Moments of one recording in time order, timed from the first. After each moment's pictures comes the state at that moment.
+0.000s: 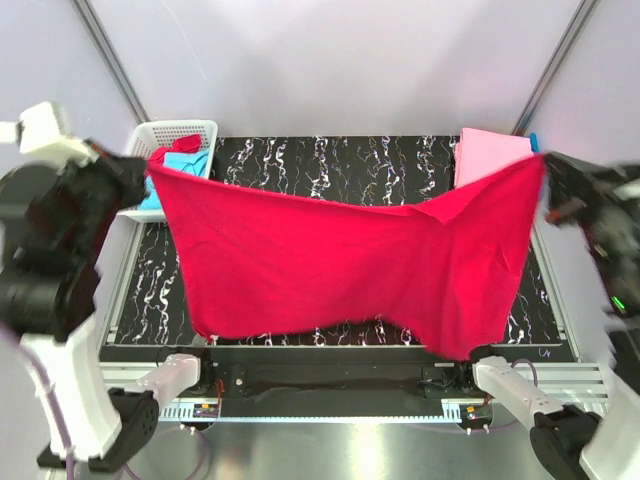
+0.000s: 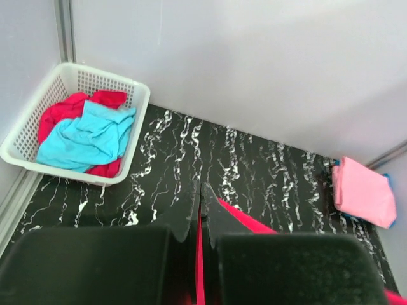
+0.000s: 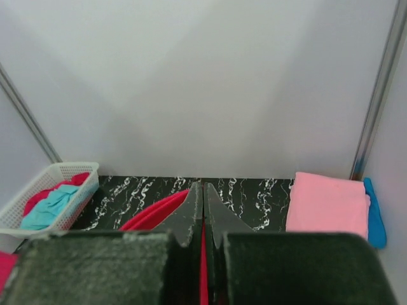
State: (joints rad) left arm -0.07 1.02 2.00 -1.07 -0.08 -0.37; right arm 0.23 0.91 2.03 -0.88 0.09 0.13
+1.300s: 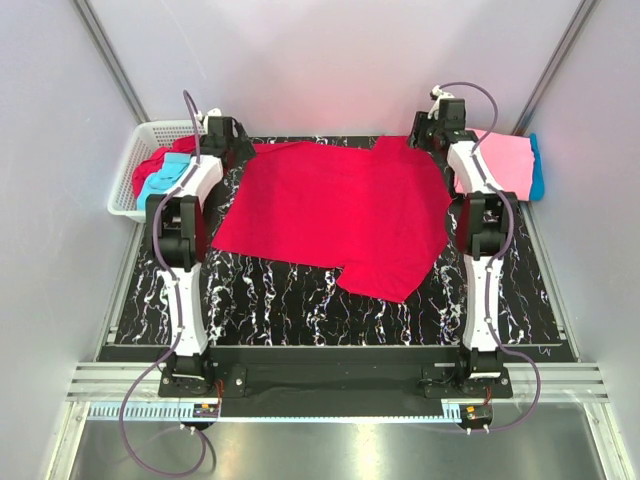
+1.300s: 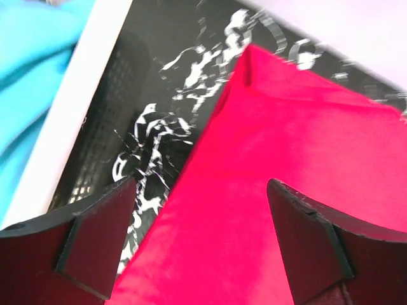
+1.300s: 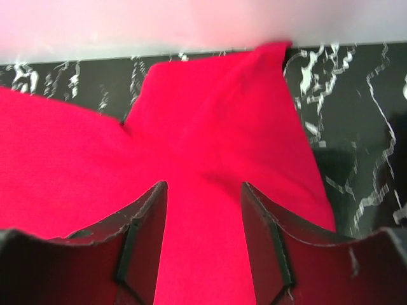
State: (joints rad) left arm -0.06 2.27 1.90 -0.29 -0.16 -0.47; right arm 0.04 2.50 2.31 -0.39 -0.18 0.17
